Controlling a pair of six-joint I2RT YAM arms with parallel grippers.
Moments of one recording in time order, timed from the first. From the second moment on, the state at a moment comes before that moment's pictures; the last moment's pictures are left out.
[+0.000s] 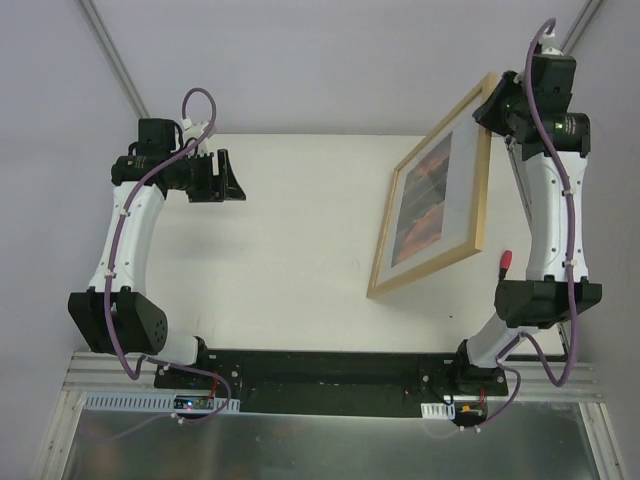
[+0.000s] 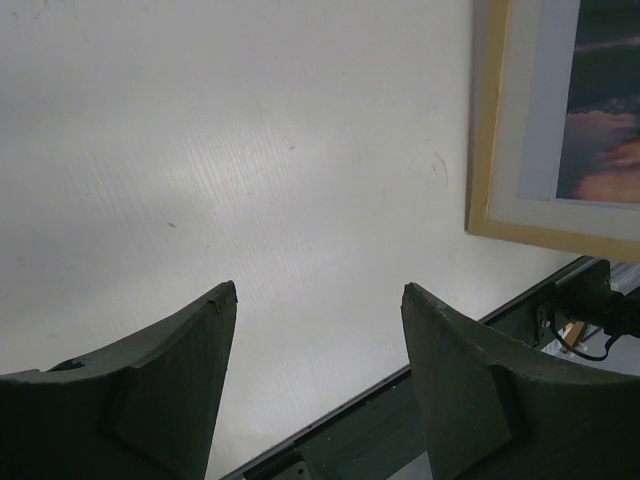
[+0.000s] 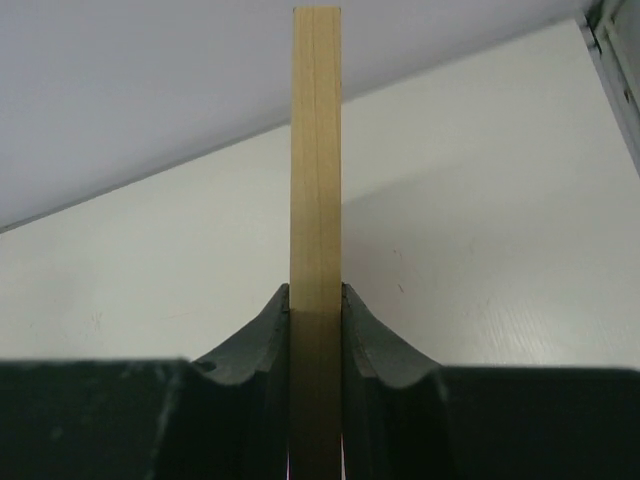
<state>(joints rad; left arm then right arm) 0.03 1.44 1.52 -0.99 0.60 -0.09 0.06 1.67 2.20 -0.96 0.02 0.36</state>
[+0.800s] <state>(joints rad) -0.01 1.76 1.53 -0.94 0.74 -0.09 -0.08 1.81 1.36 -0.41 -0.32 0.41</state>
